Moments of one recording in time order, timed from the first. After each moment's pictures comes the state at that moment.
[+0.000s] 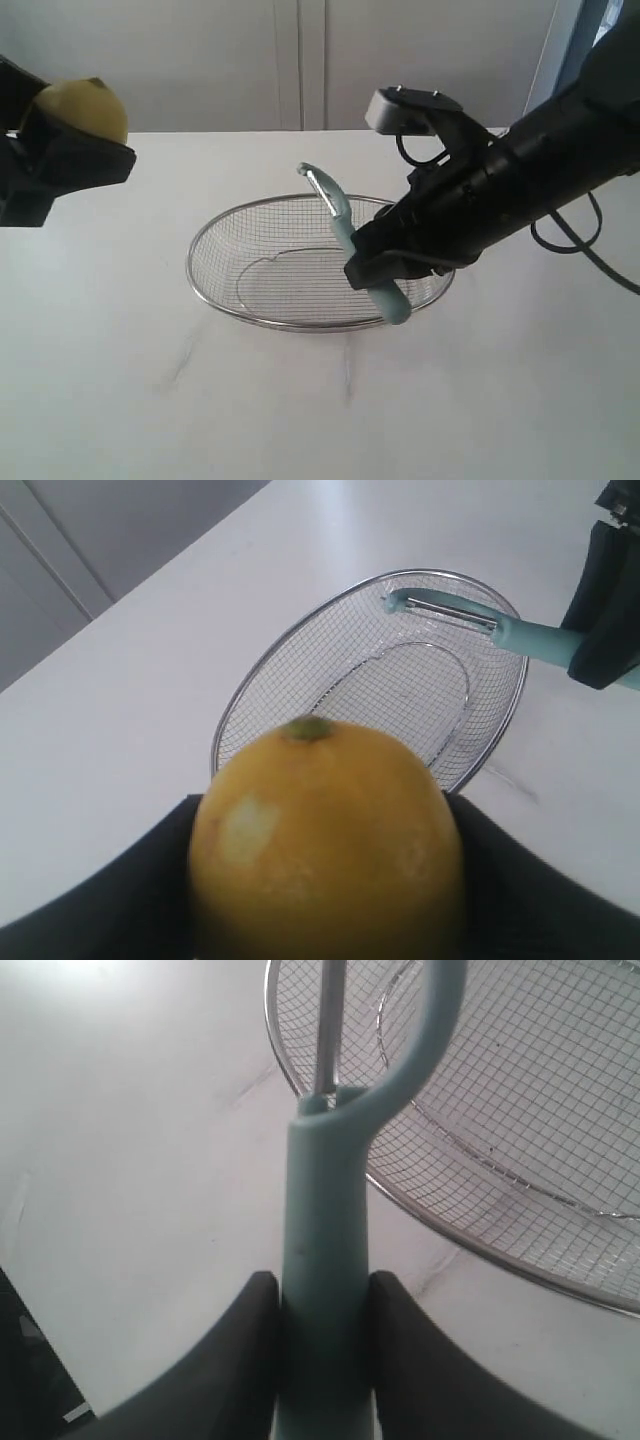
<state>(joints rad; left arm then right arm) -0.44 0.98 -0.97 -0.45 0.69 0.73 0.39 1.48 -1.04 0.73 0.88 -0.63</state>
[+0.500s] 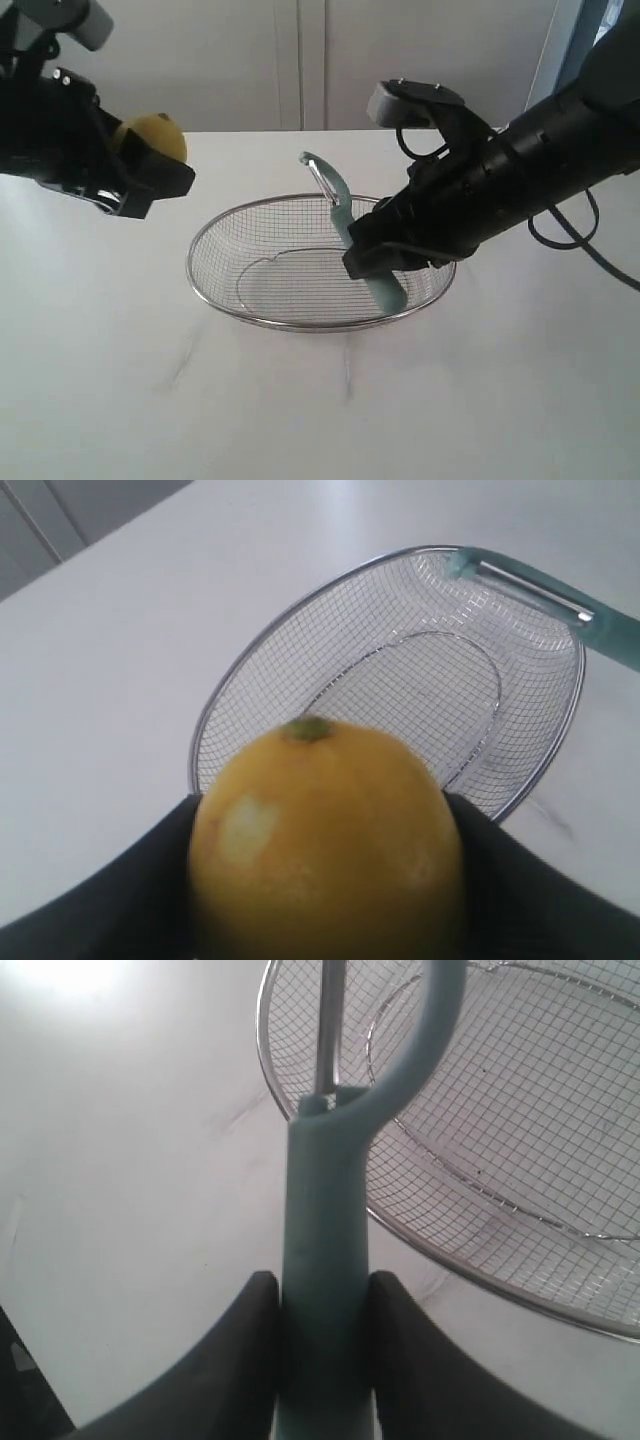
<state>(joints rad) -0.44 1.21 -0.97 -0.56 0.54 0.78 0.39 1.48 -1.04 0.74 0.84 -0.63</state>
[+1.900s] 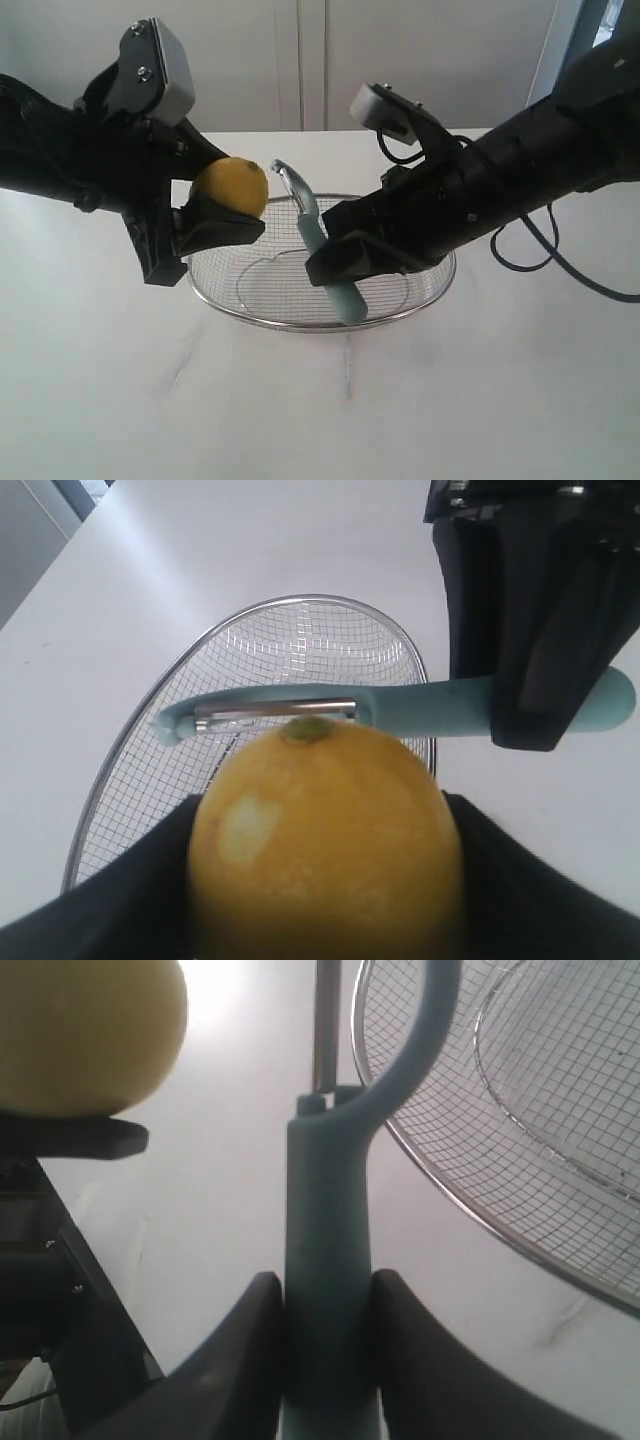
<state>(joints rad) -0.44 1.38 -0.96 -1.10 0.67 1.71 0.39 1.55 -1.04 0.96 0.91 -0.71</state>
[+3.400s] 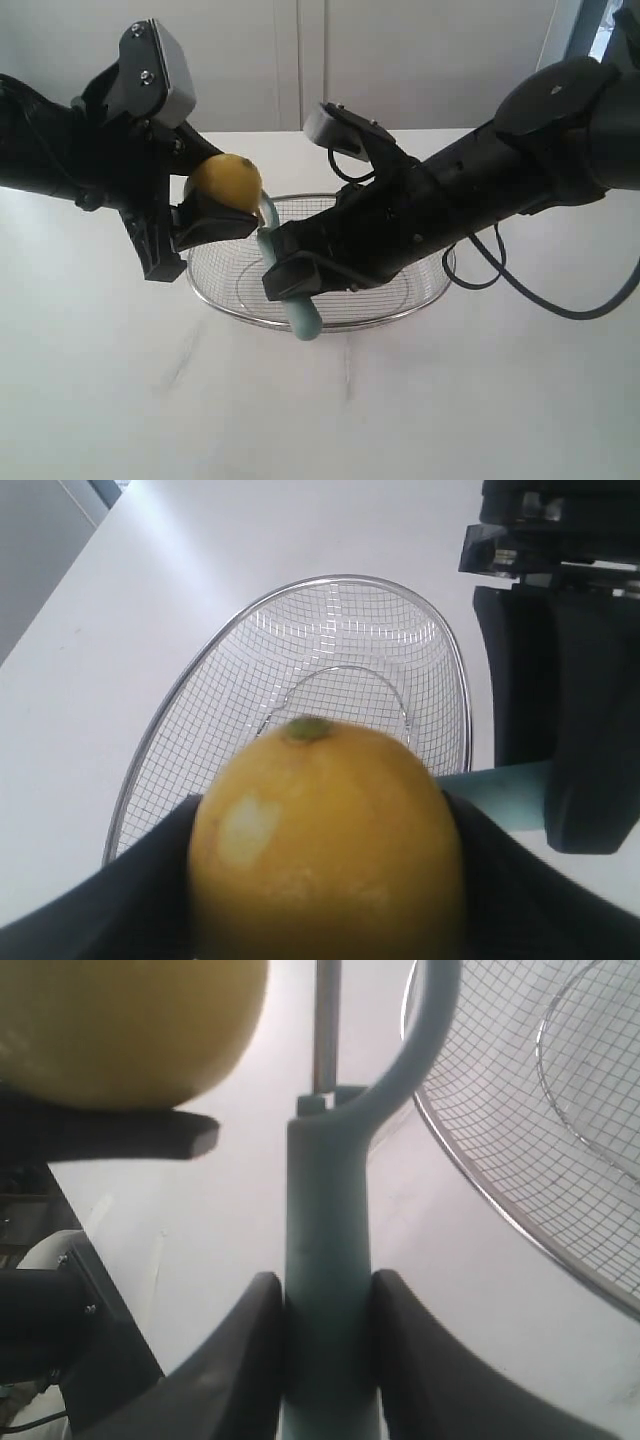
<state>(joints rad) -0.44 1.38 -0.96 -1.07 0.62 1.70 0.50 1.60 -1.04 1.03 0.81 -0.72</state>
